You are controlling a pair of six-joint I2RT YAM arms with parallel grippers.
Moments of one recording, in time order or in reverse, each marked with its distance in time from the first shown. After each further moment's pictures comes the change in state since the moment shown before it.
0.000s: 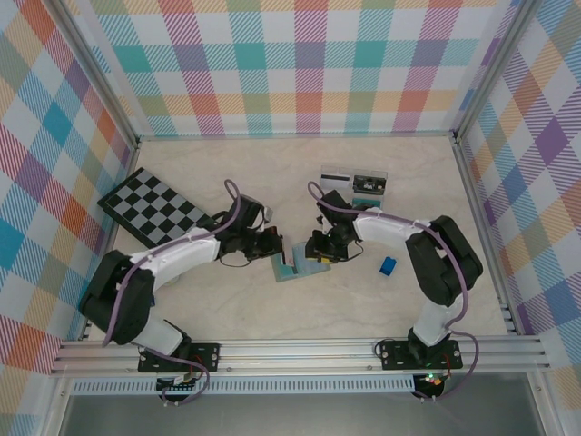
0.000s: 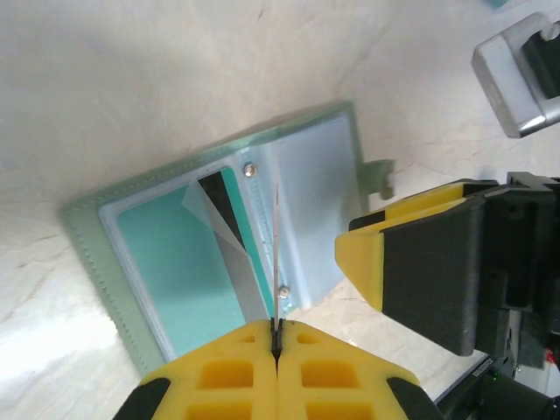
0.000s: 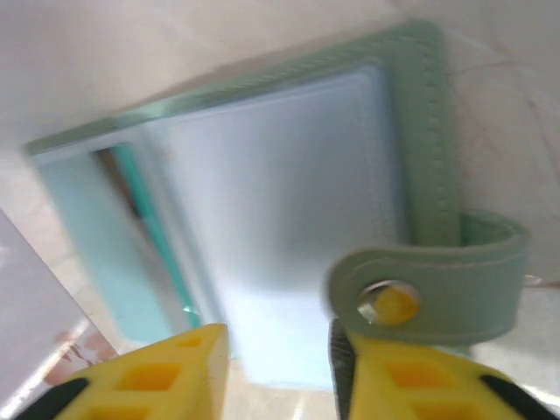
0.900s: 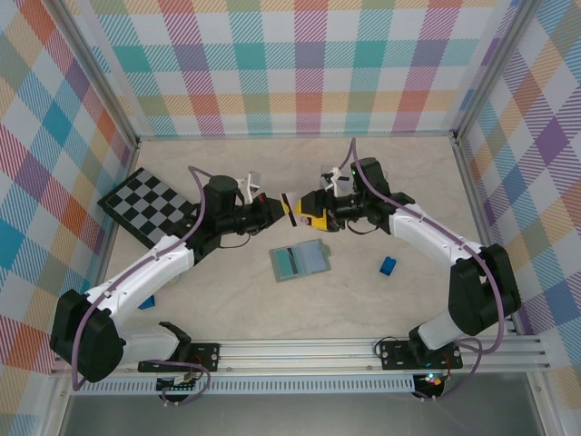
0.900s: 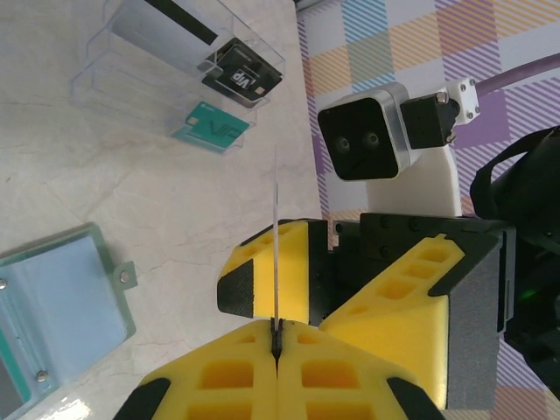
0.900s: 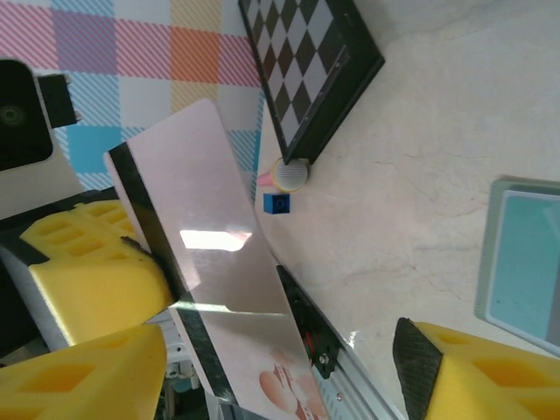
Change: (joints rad) left arm 0.014 -0.217 0.035 0.255 0.087 -0.272; right arm -0.155 -0.238 0.003 0.338 -0.552 0.154
